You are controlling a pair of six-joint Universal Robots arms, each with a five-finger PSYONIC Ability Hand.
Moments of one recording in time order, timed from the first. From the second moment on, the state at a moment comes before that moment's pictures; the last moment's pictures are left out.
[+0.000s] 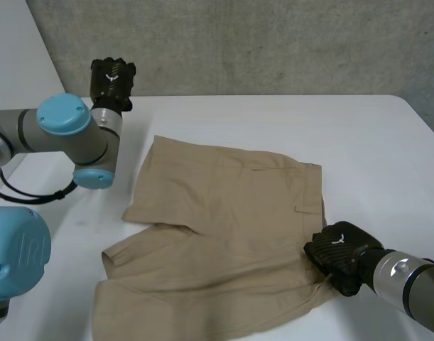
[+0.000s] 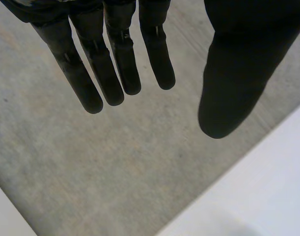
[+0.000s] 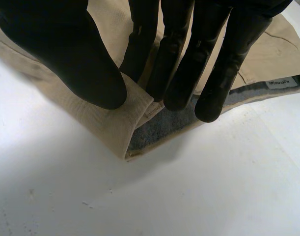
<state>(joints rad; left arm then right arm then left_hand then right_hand) 4.39 -2.62 -0.63 3.54 -1.59 3.51 1.80 -1.35 1.92 0.18 1.22 2.38 0.70 0.69 0.69 0.70 0.51 0.97 1.18 1.18 1.19 0.99</state>
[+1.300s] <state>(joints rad) 4.07 -1.58 -2.03 2.88 -1.56 3.07 1.88 -1.23 1.76 -0.03 1.29 2.75 0.56 0.56 0.56 0.56 0.38 0.97 1.19 1.18 1.19 1.00</state>
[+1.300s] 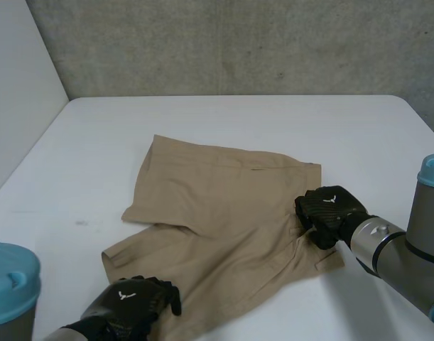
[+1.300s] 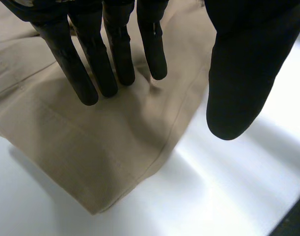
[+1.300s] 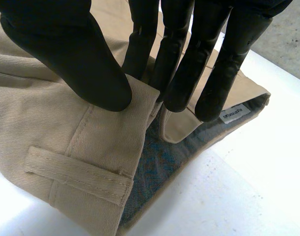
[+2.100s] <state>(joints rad) 4.09 -1.75 -2.03 3.16 -1.74 3.24 1.89 -1.22 1.77 -0.08 1.33 2.75 0.60 0.58 0.59 0.59 0.41 0.97 1.19 1.18 1.19 1.00</state>
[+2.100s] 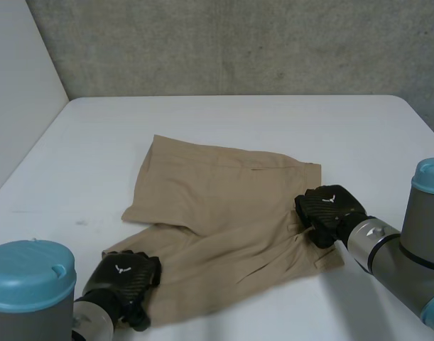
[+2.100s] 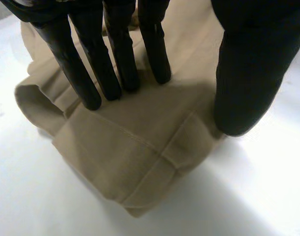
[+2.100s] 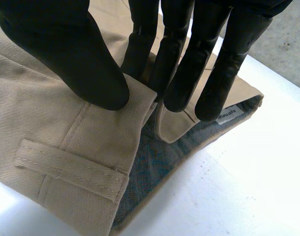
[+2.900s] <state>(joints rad) 4.14 -1.36 -1.85 2.51 -1.50 3.39 1.72 -1.71 1.89 0.65 1.27 2.18 1.14 1.20 1.19 1.19 0.97 0.97 1.19 1.18 1.19 1.00</state>
